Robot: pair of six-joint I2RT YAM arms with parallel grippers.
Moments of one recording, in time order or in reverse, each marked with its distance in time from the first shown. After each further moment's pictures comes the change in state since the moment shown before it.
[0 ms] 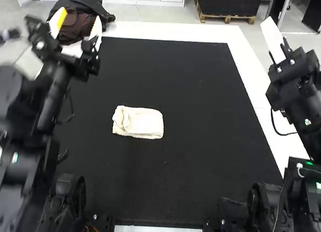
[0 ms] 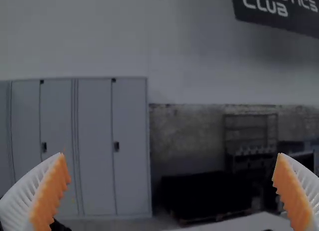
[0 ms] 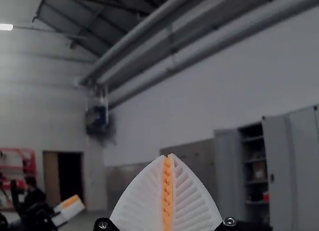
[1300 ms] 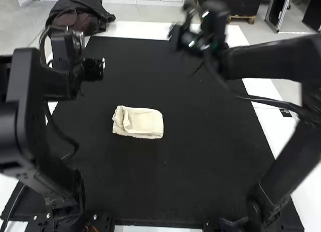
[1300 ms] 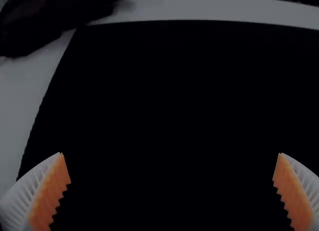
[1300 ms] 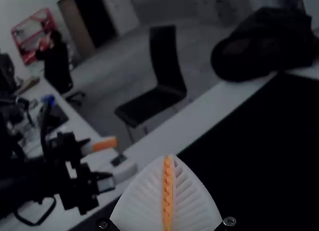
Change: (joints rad) left arm 0.224 1.195 0.188 0.187 0.024 0.166; right arm 0.562 1.470 0.581 -0.010 0.161 -0.458
